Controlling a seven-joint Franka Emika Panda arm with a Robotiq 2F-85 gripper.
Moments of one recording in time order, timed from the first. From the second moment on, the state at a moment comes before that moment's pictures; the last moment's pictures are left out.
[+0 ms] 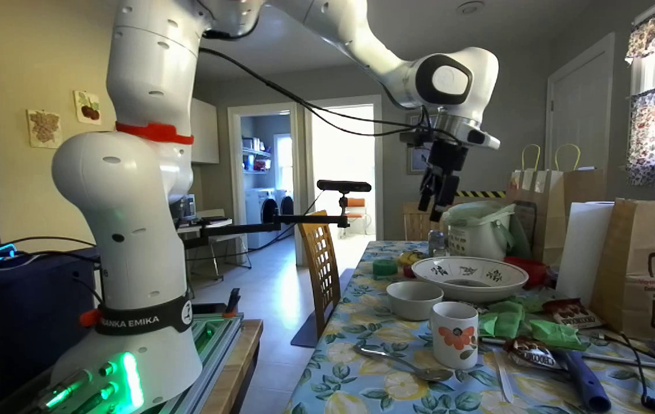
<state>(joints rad) 0.08 0.21 0.15 -1.87 0.18 1.87 0.21</state>
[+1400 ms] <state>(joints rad) 0.18 0.82 0.11 -1.16 0.08 1.44 0.14</state>
